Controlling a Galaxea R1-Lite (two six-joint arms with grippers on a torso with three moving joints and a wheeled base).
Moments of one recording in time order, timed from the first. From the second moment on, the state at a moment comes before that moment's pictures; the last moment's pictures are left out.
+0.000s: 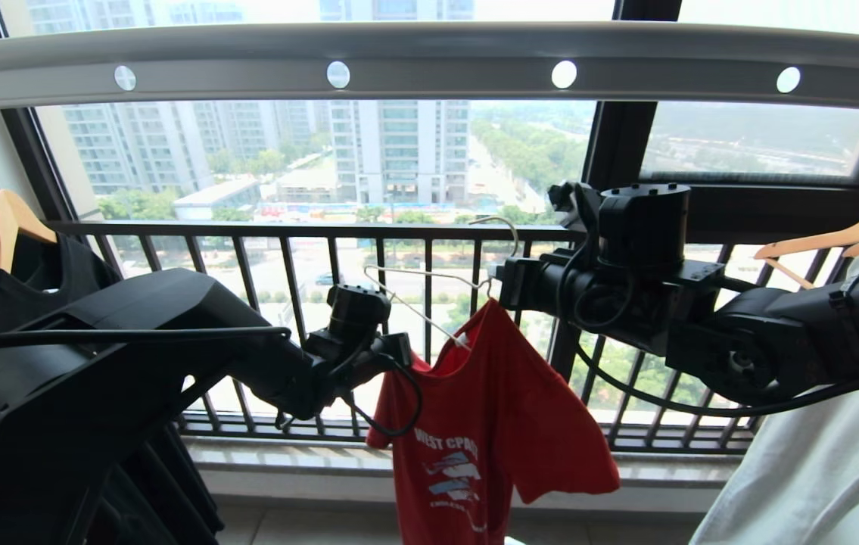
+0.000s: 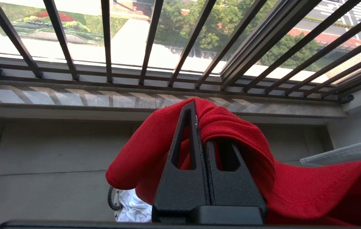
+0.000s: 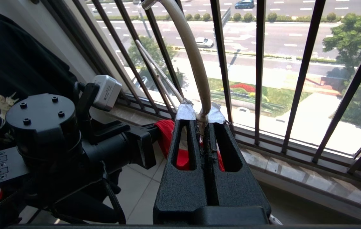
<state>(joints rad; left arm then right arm) -0.50 2.28 -1.28 -0.55 0.14 -0.43 0.54 1.88 -1.17 -0.54 -0.03 0.29</state>
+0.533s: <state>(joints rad) -0.58 2.21 -1.20 -0.55 0.15 -0.44 0.54 1.88 -1.17 -0.54 -0.03 0.30</state>
